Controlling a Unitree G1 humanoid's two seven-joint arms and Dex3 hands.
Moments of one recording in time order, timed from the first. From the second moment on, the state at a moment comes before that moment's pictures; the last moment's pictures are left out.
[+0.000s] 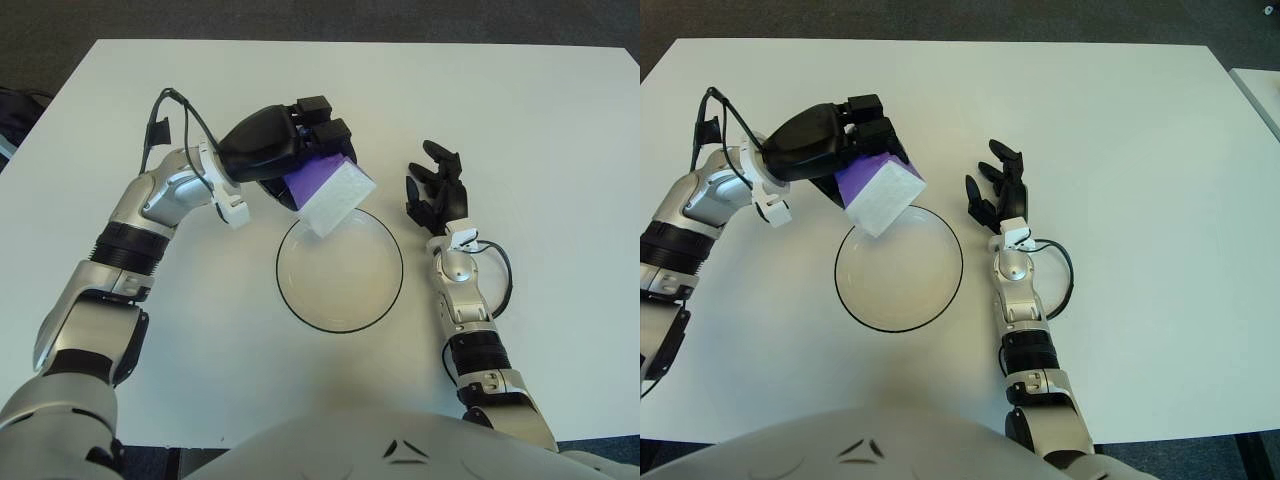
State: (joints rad) left arm -0.68 0.59 -0.26 0.27 0.52 -1.00 -0.13; right arm -0.21 0.05 -0.02 0.29 -0.13 -0.27 -0.21
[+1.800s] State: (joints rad) left arm -0.62 0.57 -0.32 0.04 0.39 -0.97 -0.43; right arm -0.24 0.05 -0.01 0.33 -0.15 -0.27 -0.28
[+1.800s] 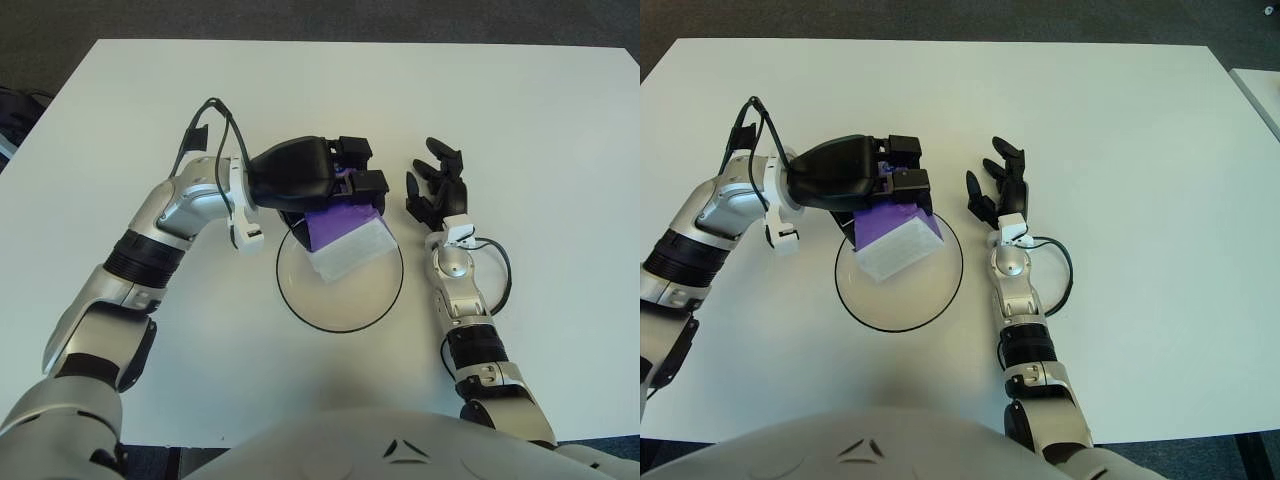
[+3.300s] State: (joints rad) left arm -0.56 0.61 -0.31 0.05 0.41 -1.01 -0.48; right arm -0.24 0.06 -0.01 0.33 -0.17 -0.26 -0.29
